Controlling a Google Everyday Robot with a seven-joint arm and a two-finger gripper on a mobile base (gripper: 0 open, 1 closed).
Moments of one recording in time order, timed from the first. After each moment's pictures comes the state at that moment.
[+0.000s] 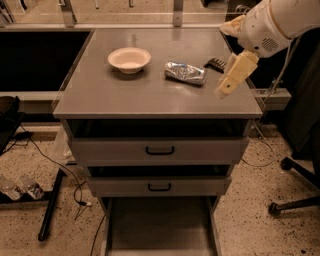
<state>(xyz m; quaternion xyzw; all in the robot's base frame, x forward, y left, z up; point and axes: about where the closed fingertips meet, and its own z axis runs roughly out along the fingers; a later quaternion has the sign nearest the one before) 0.596 -0.144 0.979 -0.63 0.69 0.05 0.36</state>
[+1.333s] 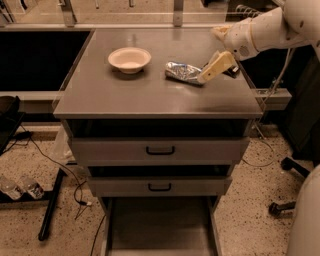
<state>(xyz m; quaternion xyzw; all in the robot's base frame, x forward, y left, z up) 0.728 -0.146 0.930 -0.57 0.67 0.14 0.46</state>
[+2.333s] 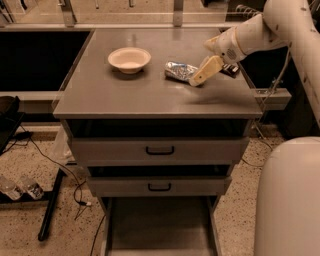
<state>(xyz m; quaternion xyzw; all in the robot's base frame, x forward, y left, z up) 0.754 -0.131 0.888 -0.55 0.72 0.17 0.40</state>
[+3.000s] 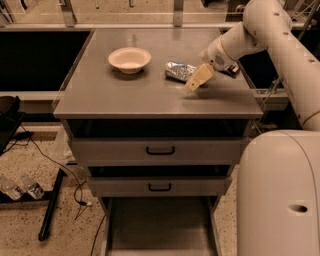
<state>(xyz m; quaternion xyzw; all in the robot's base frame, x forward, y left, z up) 0.769 -0.123 0.845 -0.54 0.76 0.16 0.34</state>
